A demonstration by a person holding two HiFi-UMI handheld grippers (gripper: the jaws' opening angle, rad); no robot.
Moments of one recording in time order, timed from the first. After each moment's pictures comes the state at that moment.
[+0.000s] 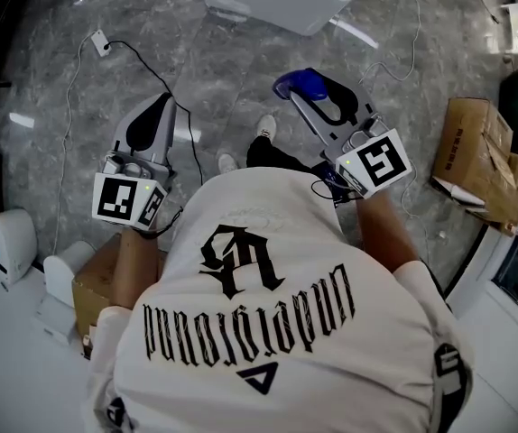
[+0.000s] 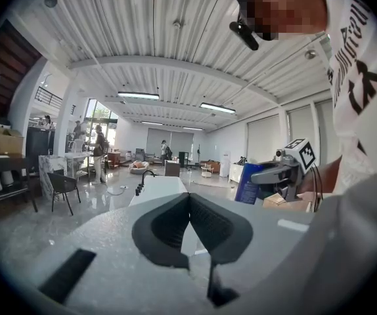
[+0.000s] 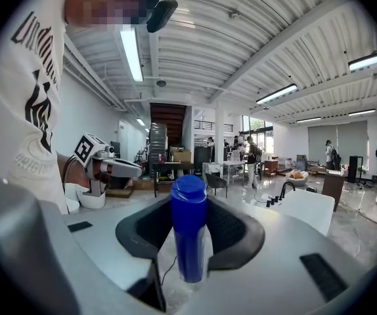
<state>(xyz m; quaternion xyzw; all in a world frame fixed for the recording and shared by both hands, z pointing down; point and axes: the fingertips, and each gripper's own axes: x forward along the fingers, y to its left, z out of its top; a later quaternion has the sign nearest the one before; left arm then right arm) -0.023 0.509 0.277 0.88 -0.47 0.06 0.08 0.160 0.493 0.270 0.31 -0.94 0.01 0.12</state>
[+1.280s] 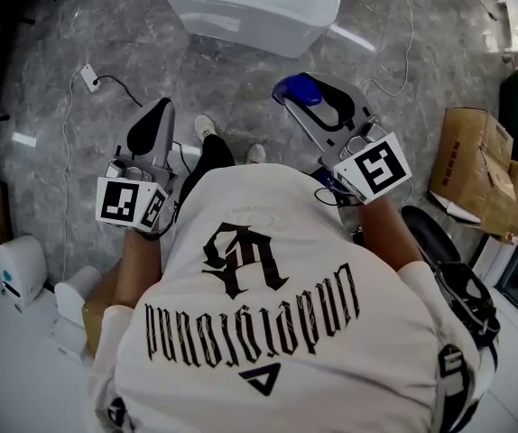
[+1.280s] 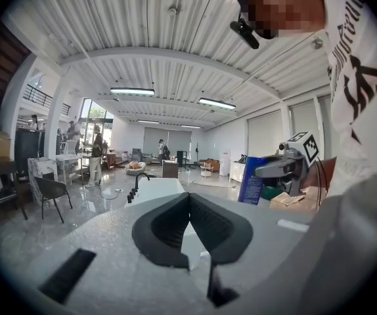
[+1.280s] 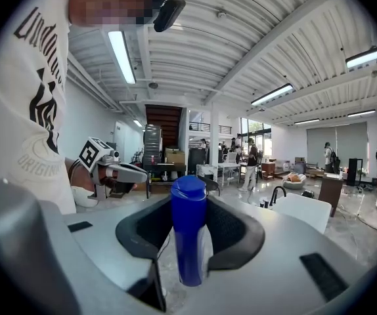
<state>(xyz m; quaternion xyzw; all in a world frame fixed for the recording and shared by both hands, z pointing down) 0.076 0.338 0.284 0.88 -0.47 0.07 0.07 0.254 0.335 0.264 0.31 -0.94 0.01 0.11</state>
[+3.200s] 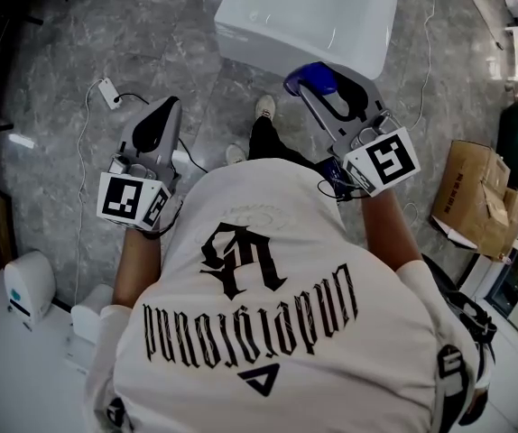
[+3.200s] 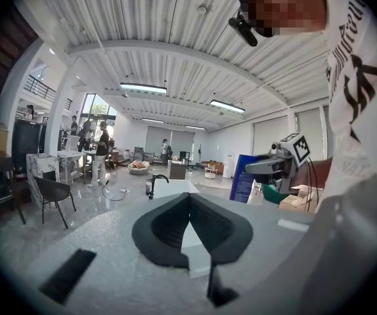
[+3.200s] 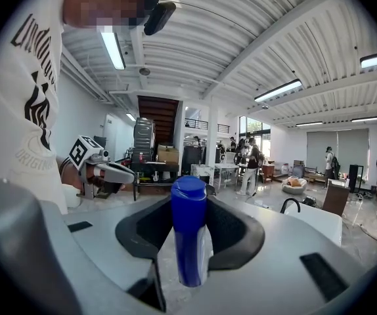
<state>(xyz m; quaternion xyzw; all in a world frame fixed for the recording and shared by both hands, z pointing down) -0.151 0.139 0.286 0.88 -0.45 0.06 0.09 0.036 0.112 0.254 0.33 -0.93 -0.01 0.13</state>
